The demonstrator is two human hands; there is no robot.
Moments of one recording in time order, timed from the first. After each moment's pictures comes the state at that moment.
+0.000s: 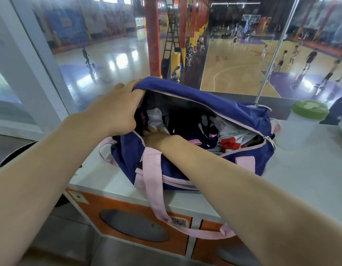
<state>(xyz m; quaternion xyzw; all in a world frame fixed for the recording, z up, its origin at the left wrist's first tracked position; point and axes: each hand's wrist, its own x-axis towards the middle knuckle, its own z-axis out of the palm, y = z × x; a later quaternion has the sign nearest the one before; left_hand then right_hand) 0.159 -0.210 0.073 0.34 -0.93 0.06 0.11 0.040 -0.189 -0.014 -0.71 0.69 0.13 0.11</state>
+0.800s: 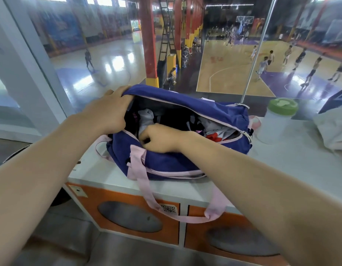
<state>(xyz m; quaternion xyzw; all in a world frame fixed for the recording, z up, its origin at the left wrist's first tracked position) 0.165 -0.208 0.070 0.36 -0.93 0.09 0.08 0.024 -0.117 0.016 -0.75 0.63 -0.13 0.14</state>
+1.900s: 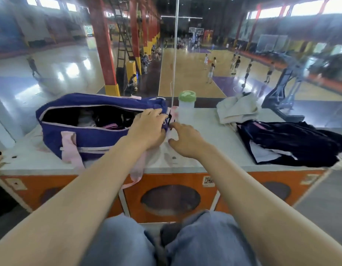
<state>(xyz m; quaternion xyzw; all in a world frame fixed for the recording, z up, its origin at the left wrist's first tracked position) 0.013 0.040 0.030 0.20 -0.97 0.00 0.15 -0.074 0.161 0.015 -0.49 0.85 -0.19 0.02</state>
